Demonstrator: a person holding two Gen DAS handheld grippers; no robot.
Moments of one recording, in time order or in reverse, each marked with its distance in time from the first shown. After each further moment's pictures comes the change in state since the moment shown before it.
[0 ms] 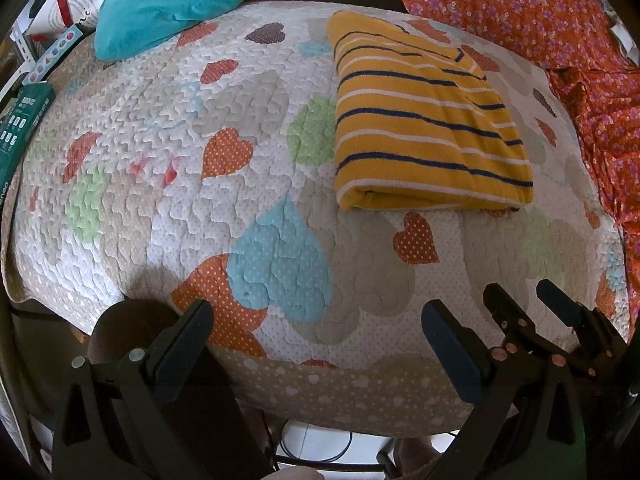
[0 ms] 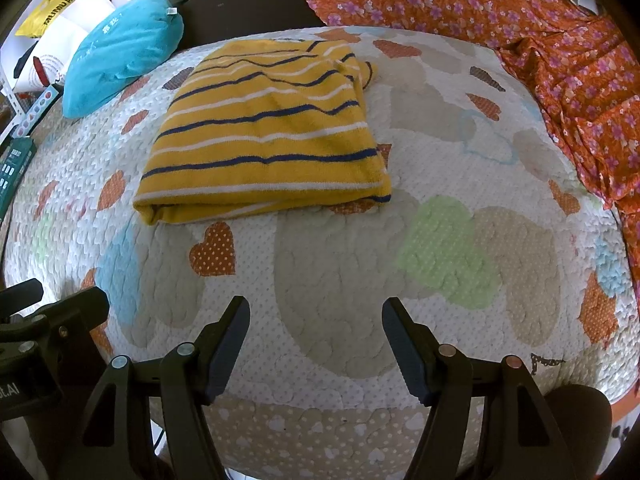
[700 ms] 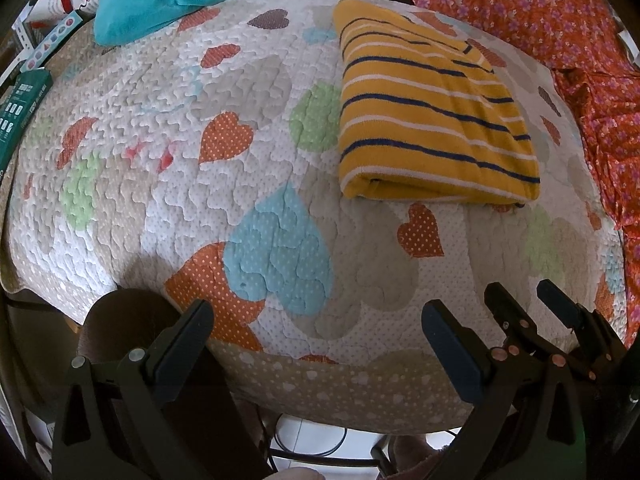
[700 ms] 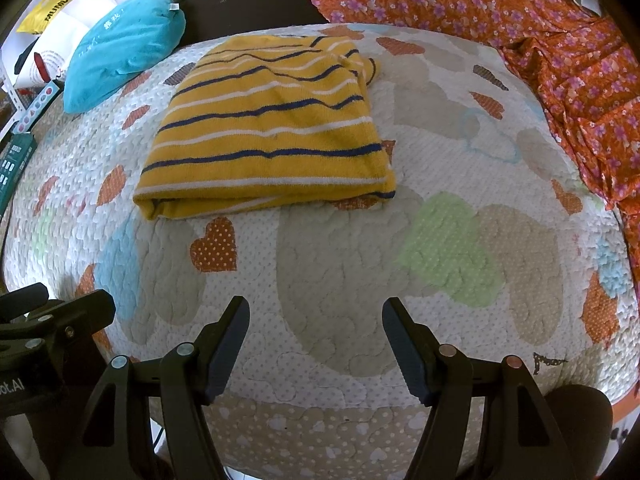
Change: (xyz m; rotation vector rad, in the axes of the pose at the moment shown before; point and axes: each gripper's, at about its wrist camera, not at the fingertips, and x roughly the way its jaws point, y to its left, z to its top) left arm 0.010 0.005 -0.002 -0.025 0.037 -0.015; right arm 0.003 0.003 -0.002 -0.009 0.007 0.000
